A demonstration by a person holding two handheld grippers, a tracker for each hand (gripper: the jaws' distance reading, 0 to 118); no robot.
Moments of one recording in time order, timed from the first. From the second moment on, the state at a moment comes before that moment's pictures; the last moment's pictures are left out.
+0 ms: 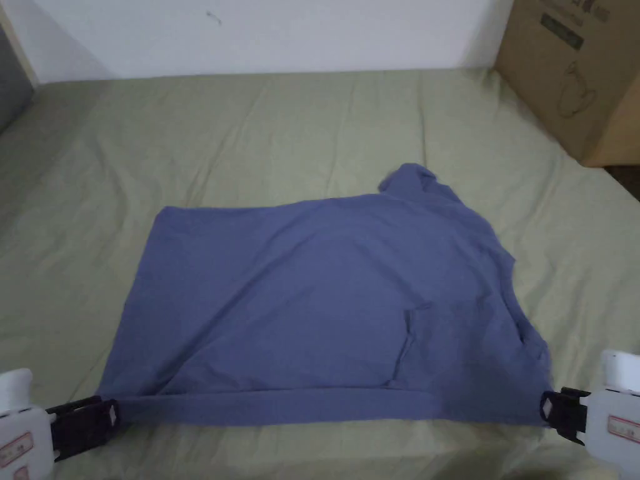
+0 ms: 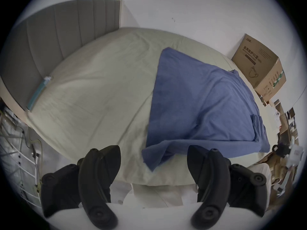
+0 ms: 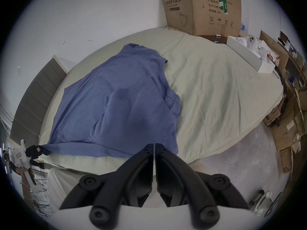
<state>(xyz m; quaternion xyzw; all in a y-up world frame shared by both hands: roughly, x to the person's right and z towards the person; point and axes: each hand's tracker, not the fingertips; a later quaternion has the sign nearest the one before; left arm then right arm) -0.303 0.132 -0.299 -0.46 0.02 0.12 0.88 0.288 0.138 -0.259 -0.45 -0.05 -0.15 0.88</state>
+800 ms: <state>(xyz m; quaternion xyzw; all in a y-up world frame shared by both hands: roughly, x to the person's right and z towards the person) -0.286 0.132 -0.312 -0.48 0.00 0.07 0.87 0.290 0.107 -0.293 -0.52 -0.01 -0.04 0.85</state>
